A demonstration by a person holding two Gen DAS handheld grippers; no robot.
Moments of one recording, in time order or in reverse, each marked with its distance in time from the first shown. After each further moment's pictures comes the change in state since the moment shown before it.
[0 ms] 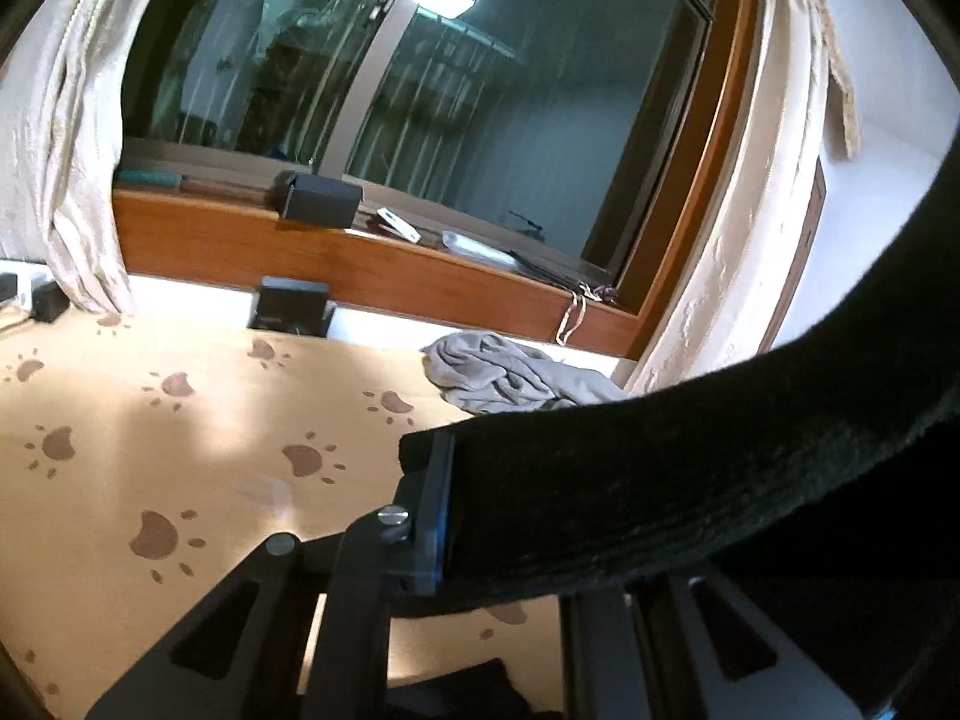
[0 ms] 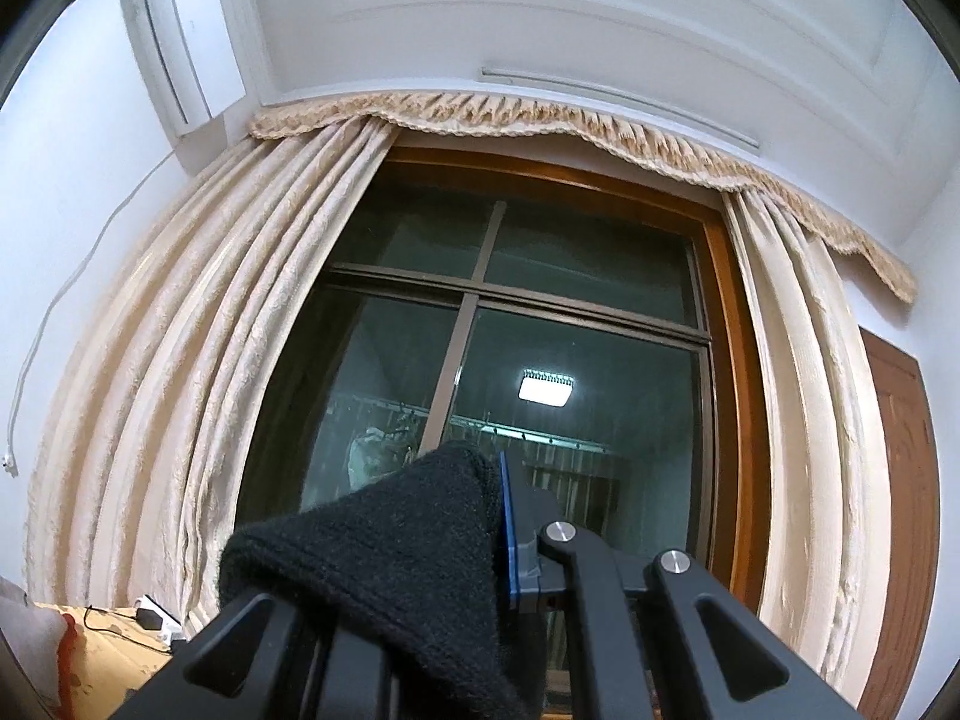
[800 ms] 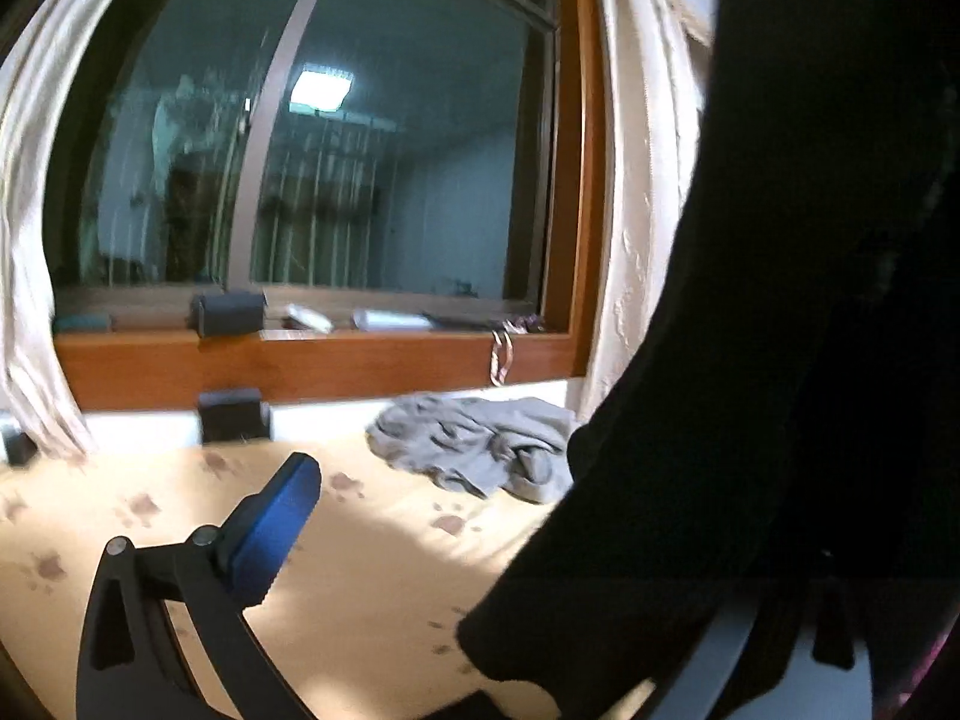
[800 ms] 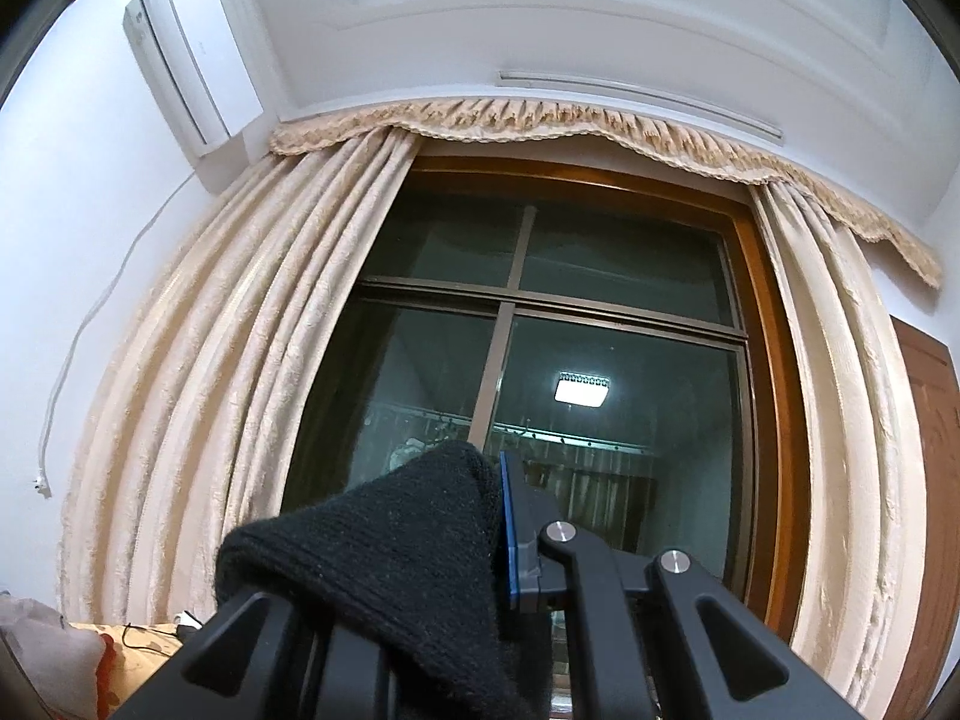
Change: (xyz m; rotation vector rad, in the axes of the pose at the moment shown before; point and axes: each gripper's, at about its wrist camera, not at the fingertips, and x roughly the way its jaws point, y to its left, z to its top) left arm -0.004 -0.057 -0.022 0.215 -0.110 -0.125; right arm 0.001 0.011 0.019 0.023 -0.024 0.099
